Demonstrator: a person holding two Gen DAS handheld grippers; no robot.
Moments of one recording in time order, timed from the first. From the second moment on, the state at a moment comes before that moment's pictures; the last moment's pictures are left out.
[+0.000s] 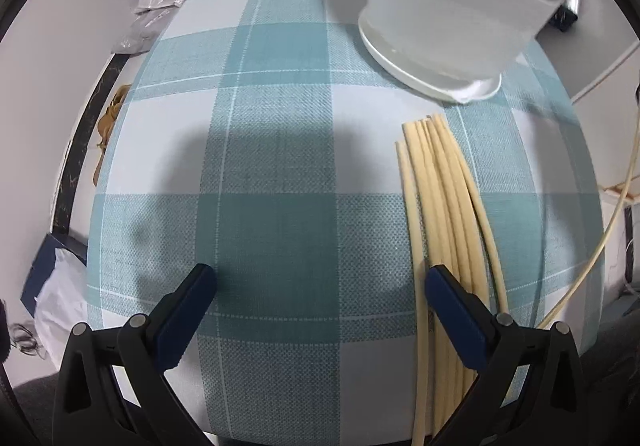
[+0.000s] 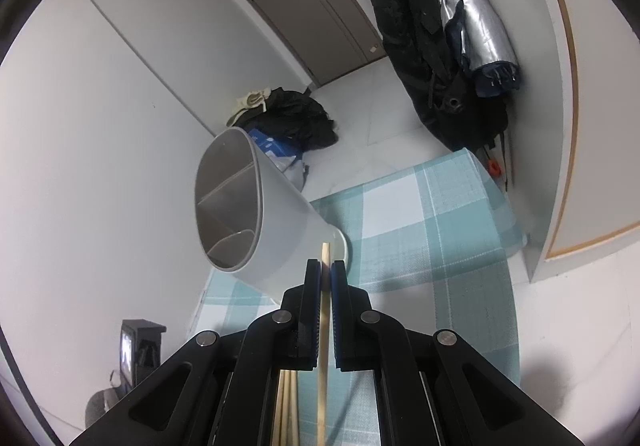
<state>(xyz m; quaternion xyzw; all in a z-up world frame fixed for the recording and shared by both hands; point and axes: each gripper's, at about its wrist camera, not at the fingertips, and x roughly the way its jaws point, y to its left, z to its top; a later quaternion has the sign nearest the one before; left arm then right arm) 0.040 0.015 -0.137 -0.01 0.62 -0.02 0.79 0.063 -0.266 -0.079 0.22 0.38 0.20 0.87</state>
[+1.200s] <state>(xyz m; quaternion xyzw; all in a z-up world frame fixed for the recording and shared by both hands) 0.033 -0.009 -0.079 -0.04 0.52 -0.05 0.85 0.033 -0.241 -0.058 0.16 0.34 0.21 0.90</state>
